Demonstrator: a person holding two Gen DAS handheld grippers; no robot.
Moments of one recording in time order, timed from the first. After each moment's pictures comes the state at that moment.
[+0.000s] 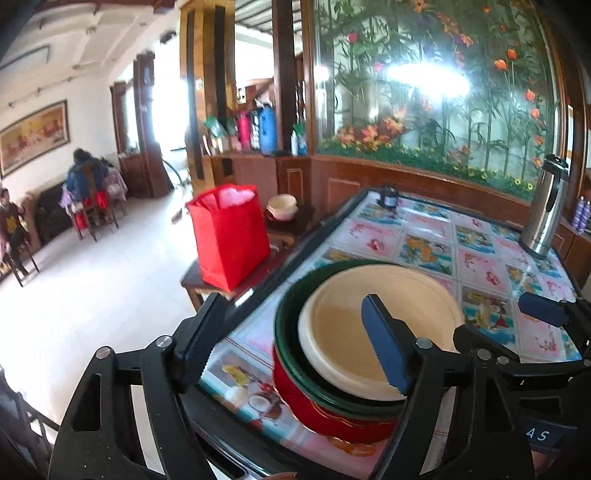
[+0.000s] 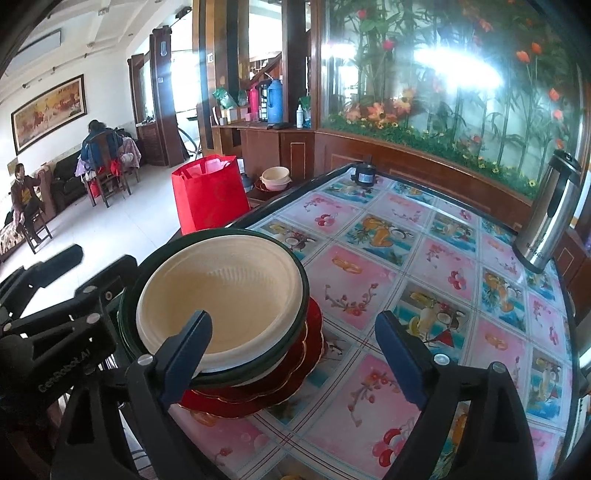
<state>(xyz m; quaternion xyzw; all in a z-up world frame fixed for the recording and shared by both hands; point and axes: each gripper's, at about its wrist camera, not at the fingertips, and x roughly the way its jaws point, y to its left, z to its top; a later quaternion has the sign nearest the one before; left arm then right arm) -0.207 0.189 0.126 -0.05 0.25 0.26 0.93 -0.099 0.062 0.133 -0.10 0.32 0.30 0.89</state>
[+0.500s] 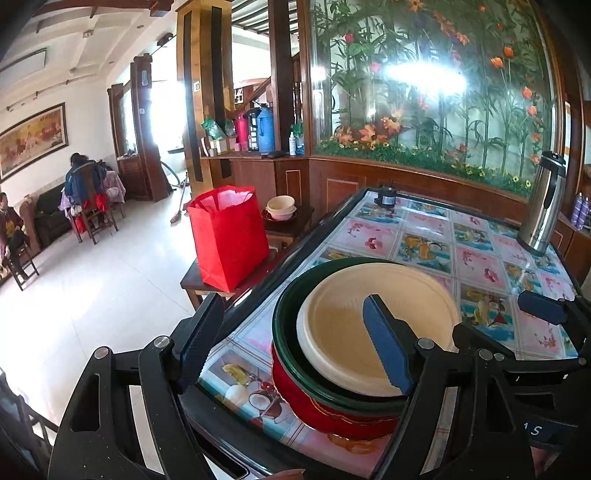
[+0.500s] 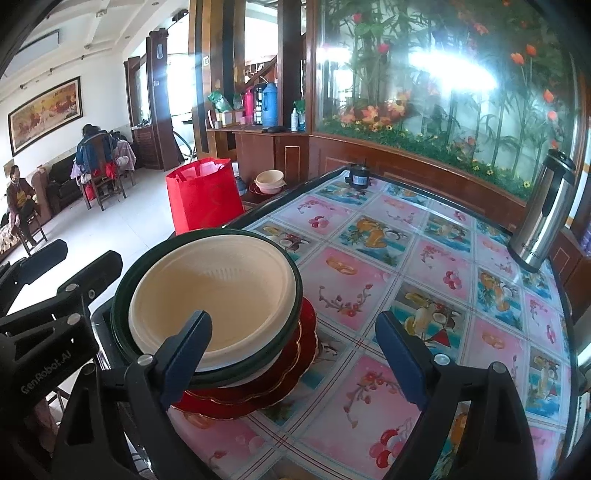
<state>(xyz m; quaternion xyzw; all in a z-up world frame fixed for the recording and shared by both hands) -0.208 0.188 0.124 -0.05 0.25 0.25 0.93 -0.101 0.059 0.131 -0.10 0.31 0.29 0.90</state>
